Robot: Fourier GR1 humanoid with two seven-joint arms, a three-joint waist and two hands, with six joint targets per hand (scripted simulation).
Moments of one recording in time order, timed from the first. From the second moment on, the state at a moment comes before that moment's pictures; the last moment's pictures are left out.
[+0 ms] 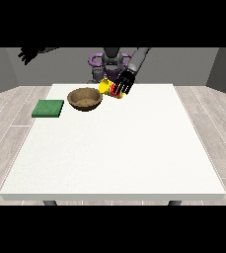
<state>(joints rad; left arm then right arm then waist) -0.78 0.06 -0.30 -0.50 -0.80 0.65 0.05 -0.19 -0.38 -0.39 -1.32 -0.41 0.34 0.06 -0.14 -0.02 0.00</state>
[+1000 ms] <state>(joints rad) -1.04 0.00 -0.75 -0.54 -1.24 0.19 0.63 -0.28 -0.37 -0.36 -1.11 -0.36 0.37 -0.02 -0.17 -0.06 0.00</state>
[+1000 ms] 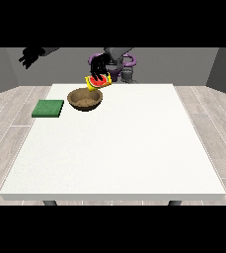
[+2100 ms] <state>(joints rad) -0.85 0.16 -0.12 -0.99 -0.56 0.28 0.32 -0.17 -0.36 -0.38 -1.11 -0.33 0.29 -0.01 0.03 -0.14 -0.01</state>
